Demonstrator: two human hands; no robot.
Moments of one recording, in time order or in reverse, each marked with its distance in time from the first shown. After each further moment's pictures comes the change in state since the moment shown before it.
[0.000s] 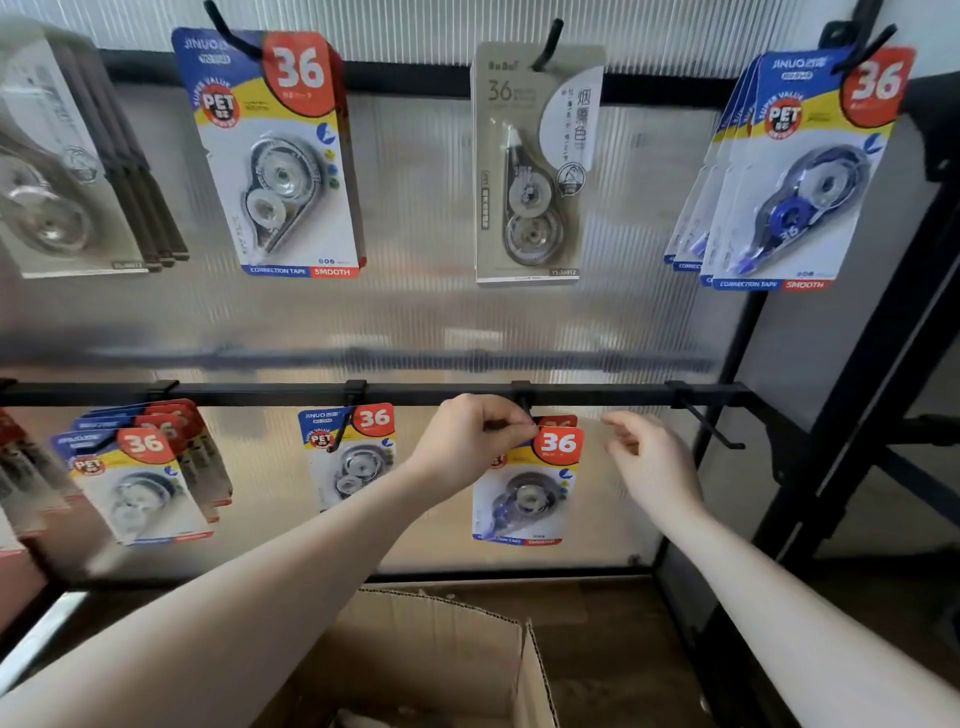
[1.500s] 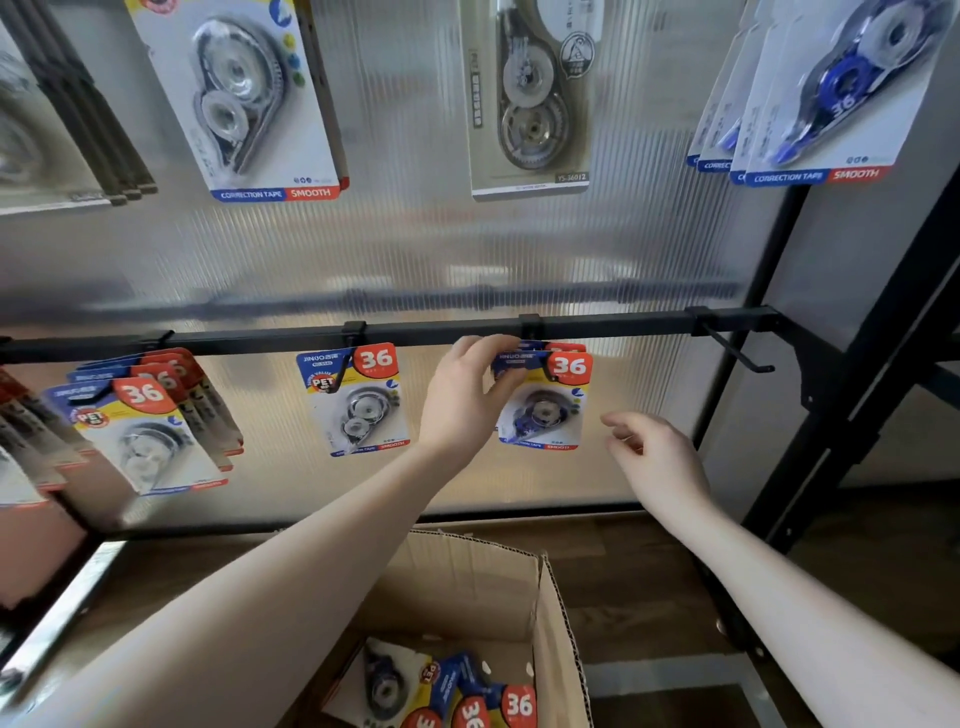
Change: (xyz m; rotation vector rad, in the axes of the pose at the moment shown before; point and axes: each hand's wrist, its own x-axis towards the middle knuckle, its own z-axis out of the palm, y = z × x) left_hand -0.008 -0.036 0.030 0.168 0.238 -0.001; right_hand -0.048 0.019 0.027 0.011 -0.125 0.126
